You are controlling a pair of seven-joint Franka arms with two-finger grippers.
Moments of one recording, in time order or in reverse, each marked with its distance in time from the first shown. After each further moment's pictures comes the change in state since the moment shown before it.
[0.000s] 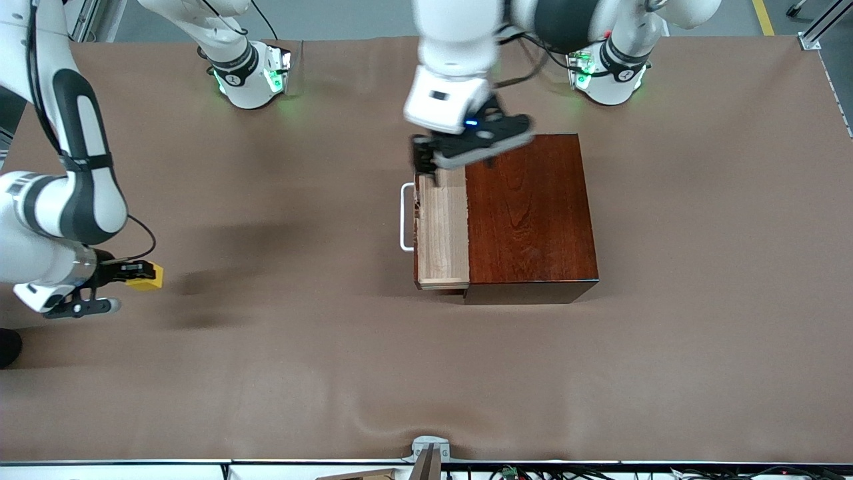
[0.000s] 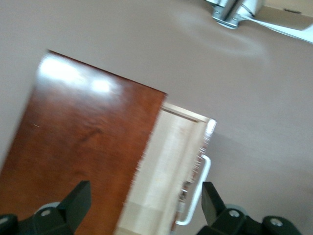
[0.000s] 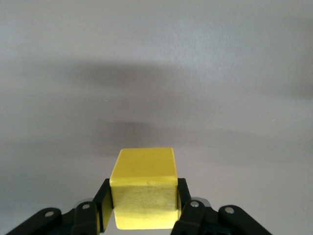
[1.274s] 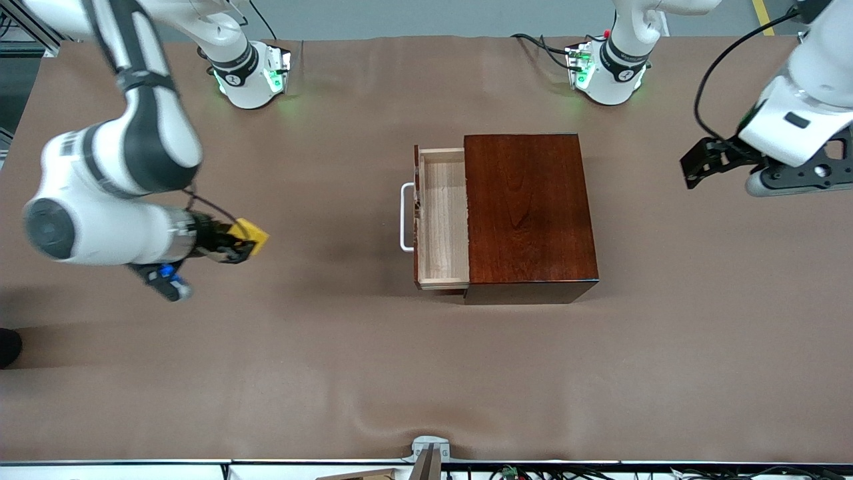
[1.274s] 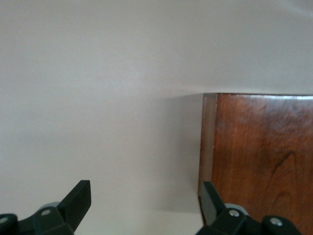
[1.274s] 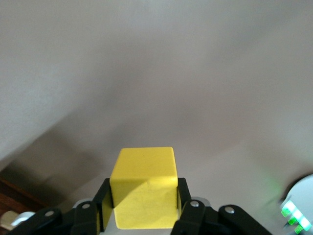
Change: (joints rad) left arm 0.550 -0.364 -0.006 -0.385 -0.046 -0.054 0.915; right arm 0.380 -0.073 0.024 0.189 0.240 -0.400 1.177
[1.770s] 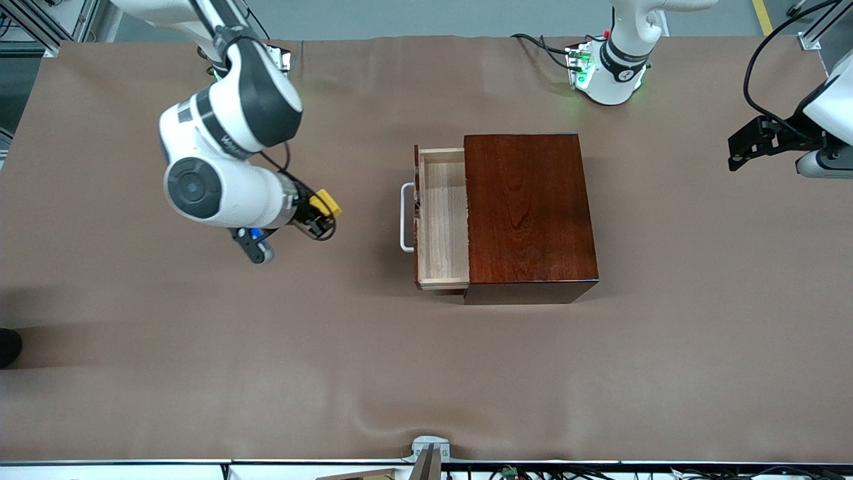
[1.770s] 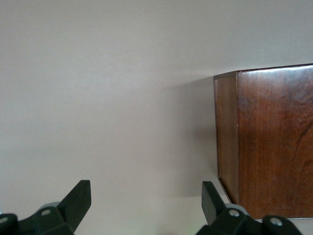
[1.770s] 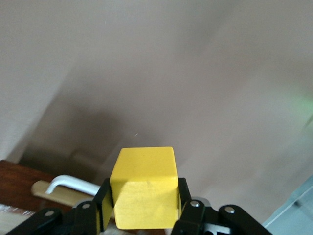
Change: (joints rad) left arm 0.175 -0.041 -0.073 -0.027 -0.030 -0.033 0.185; right arm 0.213 0.000 0.001 0.006 0.077 0.044 0.508
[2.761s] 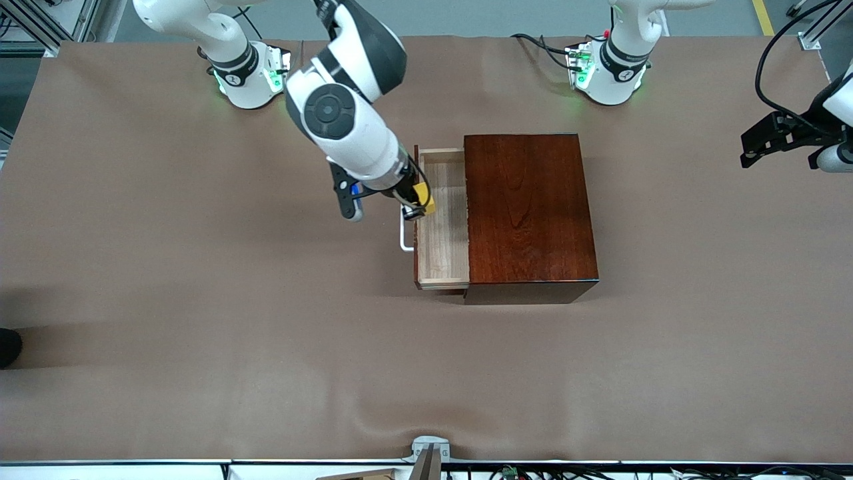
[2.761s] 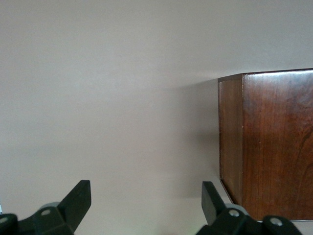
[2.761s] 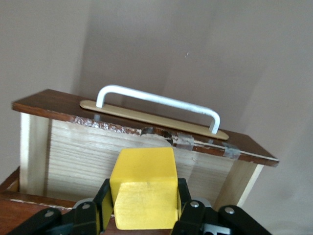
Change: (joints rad) left arm 0.066 -0.015 -0.044 0.001 0.000 0.000 0.000; right arm 0.267 0.059 -0.001 -0.010 0.010 0.363 0.495
